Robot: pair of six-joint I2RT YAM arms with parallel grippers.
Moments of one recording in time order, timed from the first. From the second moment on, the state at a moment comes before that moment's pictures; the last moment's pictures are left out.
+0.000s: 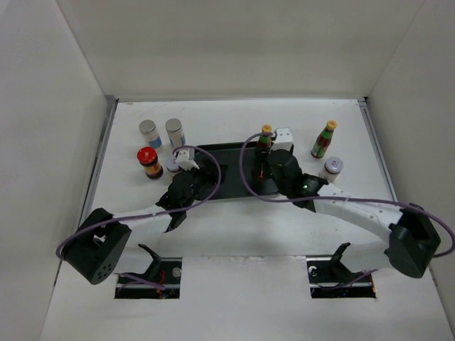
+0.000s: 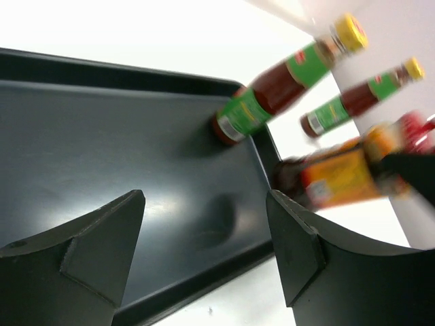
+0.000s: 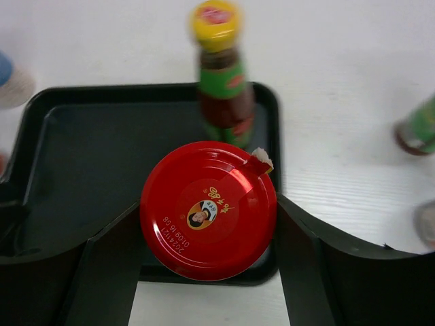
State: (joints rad) left arm -0.65 1.32 0.38 0.81 -0.20 -0.67; right arm 0.79 1.25 0.85 -0.02 0.60 0.35
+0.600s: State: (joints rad) left arm -0.57 1.26 0.32 0.82 -0.21 -0.74; right arm 0.81 1.85 1.20 0.27 0.48 0.18
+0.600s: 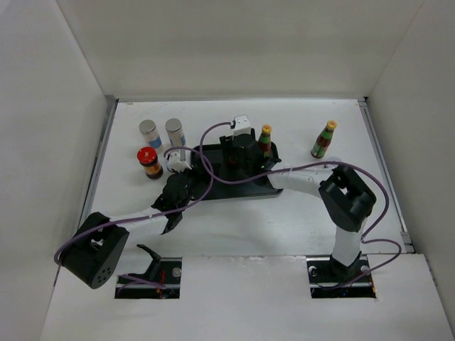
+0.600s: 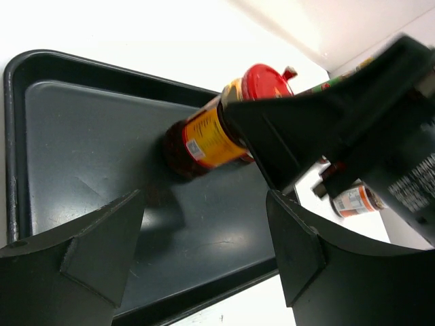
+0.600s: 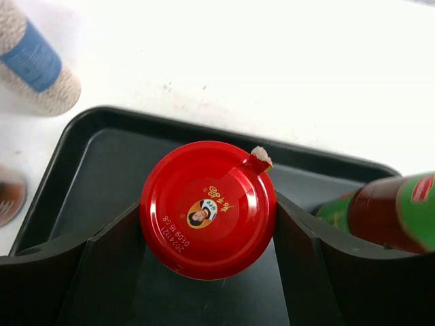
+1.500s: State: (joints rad) left arm -0.55 1.23 0.32 0.79 -0.22 -0.72; right arm 0.75 1.80 1.22 0.35 0.48 0.18
